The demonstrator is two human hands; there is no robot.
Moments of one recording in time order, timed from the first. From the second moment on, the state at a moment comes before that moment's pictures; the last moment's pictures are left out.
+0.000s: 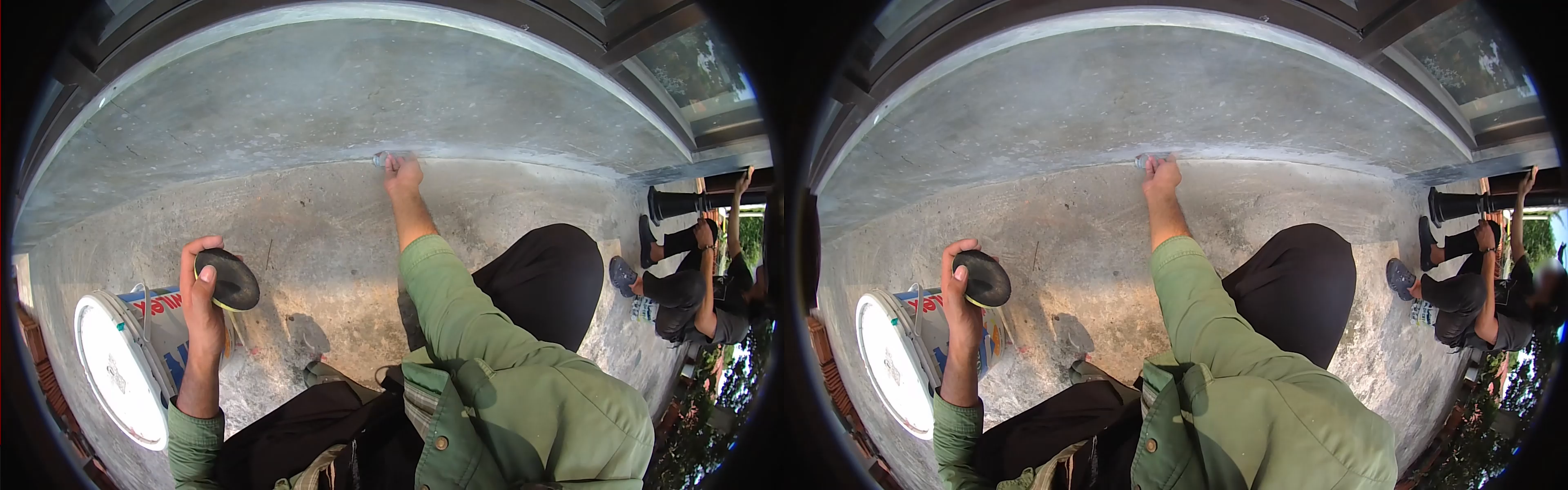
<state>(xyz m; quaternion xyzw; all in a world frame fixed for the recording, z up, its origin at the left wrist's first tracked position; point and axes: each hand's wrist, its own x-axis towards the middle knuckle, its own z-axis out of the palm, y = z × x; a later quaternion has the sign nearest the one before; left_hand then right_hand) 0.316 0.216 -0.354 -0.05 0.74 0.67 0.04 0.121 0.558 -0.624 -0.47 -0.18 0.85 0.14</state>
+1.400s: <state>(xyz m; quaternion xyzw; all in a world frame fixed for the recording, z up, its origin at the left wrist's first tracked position) 0.319 0.170 -0.292 -0.02 0.81 0.58 -0.11 0.141 0.560 -0.631 -0.31 -0.29 0.90 0.10</state>
